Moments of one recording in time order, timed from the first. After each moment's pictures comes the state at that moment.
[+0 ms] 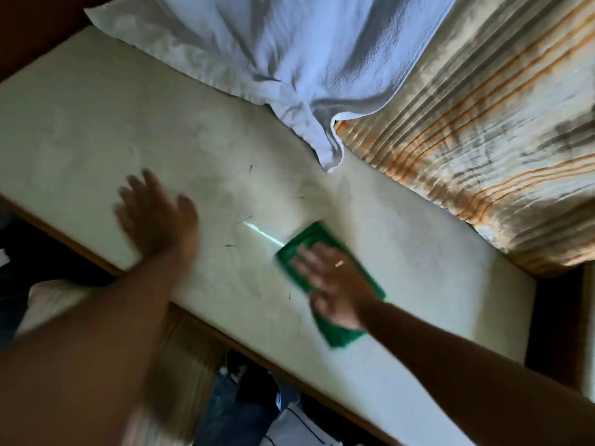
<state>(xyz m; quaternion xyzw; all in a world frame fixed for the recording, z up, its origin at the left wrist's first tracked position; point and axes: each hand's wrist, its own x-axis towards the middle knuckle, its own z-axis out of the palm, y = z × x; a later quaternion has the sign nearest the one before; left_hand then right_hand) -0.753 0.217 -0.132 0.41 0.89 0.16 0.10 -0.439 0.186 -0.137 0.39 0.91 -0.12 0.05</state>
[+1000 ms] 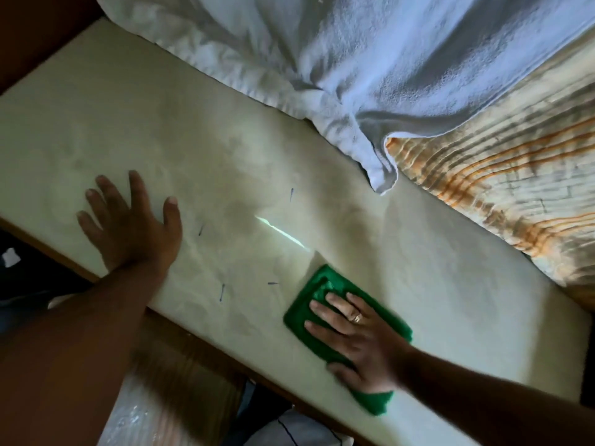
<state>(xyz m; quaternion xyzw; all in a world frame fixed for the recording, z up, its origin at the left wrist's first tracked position) -0.872 0.248 -0.175 0.45 0.89 0.05 0.06 -0.477 0.170 -0.142 0.27 0.95 -0.12 0.11</state>
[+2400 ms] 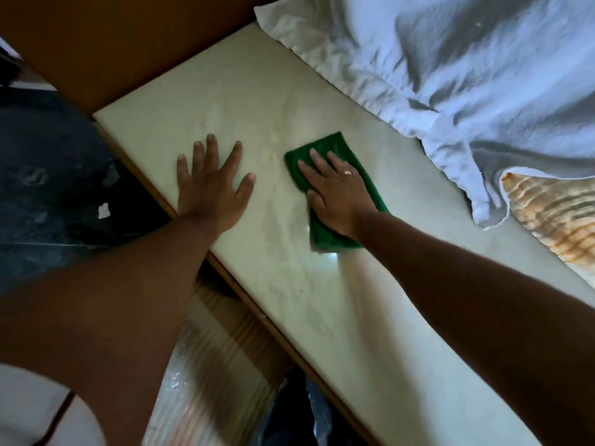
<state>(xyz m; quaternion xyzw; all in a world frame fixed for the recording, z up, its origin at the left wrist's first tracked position) -0.941 0.252 -0.169 0.53 0.84 0.01 0.08 -0.724 0.358 -0.136 0.36 0.92 -0.09 0.09</state>
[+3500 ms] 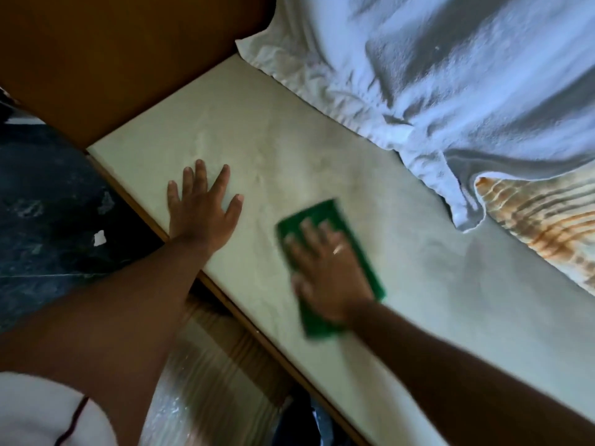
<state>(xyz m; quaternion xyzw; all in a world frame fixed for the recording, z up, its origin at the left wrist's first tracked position) -0.940 0.252 -0.167 0.53 0.84 -0.01 0.08 -0.672 0.254 -0.155 0.36 0.93 -0.07 0.06</state>
